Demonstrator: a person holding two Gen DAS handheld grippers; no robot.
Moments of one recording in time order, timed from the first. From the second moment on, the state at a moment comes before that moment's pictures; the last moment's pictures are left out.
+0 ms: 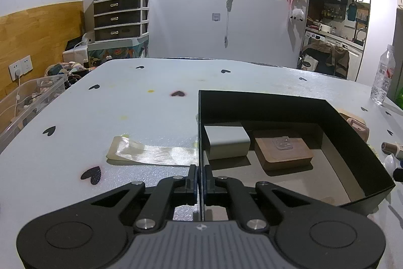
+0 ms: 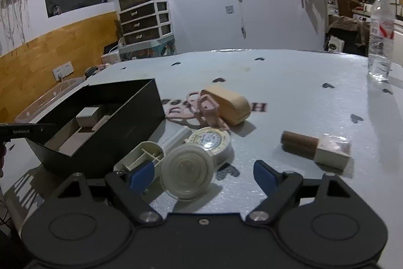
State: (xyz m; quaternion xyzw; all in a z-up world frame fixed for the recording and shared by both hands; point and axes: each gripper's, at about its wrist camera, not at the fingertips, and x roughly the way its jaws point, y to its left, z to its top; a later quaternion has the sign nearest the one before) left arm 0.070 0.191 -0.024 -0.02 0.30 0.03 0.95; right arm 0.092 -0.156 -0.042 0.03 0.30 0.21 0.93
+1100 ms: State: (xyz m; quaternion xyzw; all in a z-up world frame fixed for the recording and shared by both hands) left arm 0.059 0.188 -0.017 -0.03 0.29 0.04 0.95; right arm 0.098 -0.161 -0.035 0.08 0.29 0.21 0.93
